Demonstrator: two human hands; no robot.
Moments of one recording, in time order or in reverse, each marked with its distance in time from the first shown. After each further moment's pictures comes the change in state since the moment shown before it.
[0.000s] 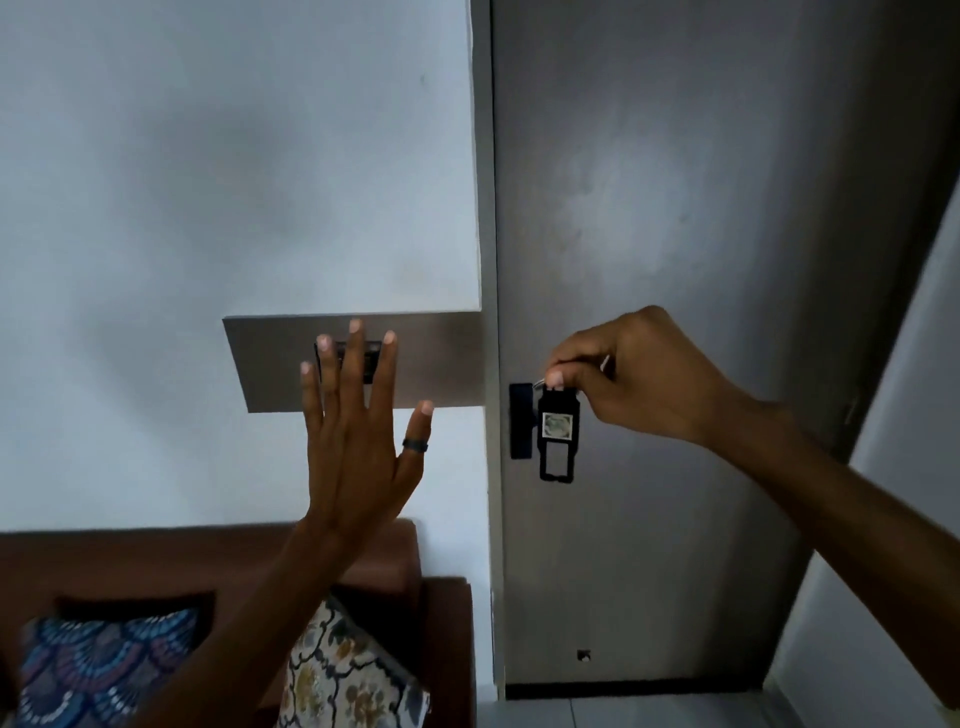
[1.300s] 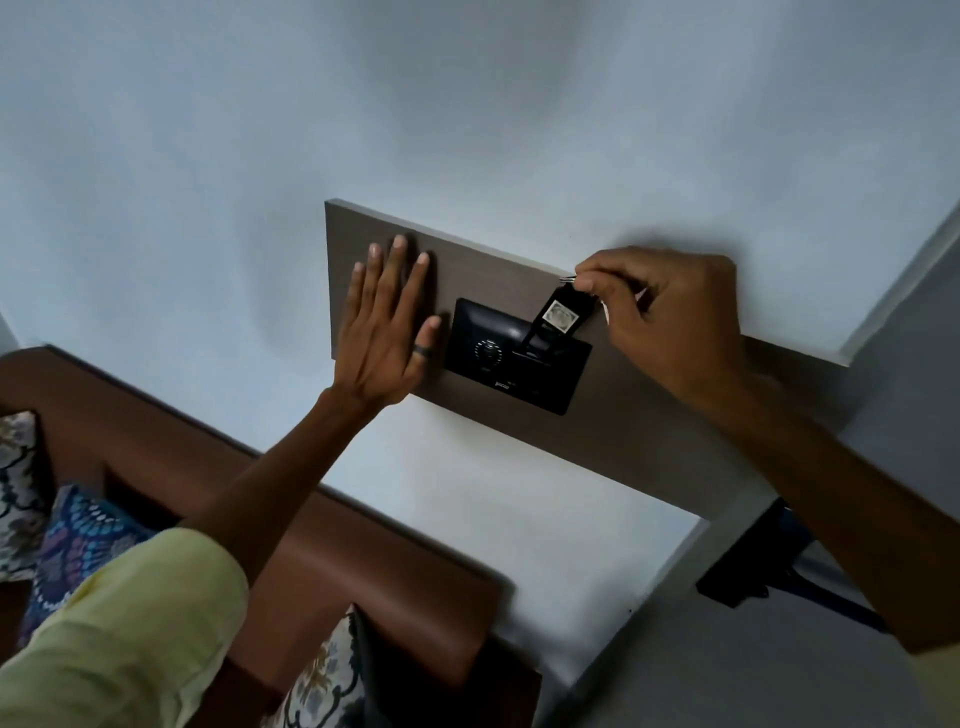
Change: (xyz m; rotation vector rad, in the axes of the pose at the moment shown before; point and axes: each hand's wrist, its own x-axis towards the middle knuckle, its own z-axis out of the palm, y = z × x) left_hand 0.047 -0.389 0.308 0.217 -0.009 -0.098; right_hand 0.321 0.150 0.361 0.220 0.202 -0.192
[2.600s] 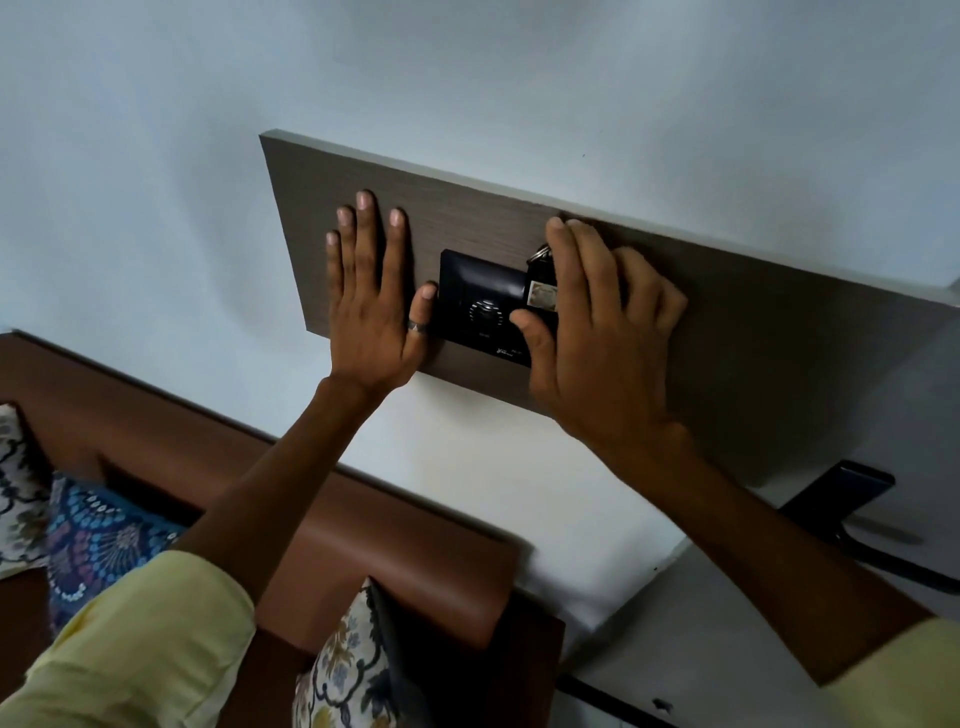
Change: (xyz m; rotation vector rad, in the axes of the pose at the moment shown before) left_hand -0.013 0.005 0.034 -0.101 0.004 -0.071; right_hand -0.066 0.007 0.105 -0.625 0.027 0.097
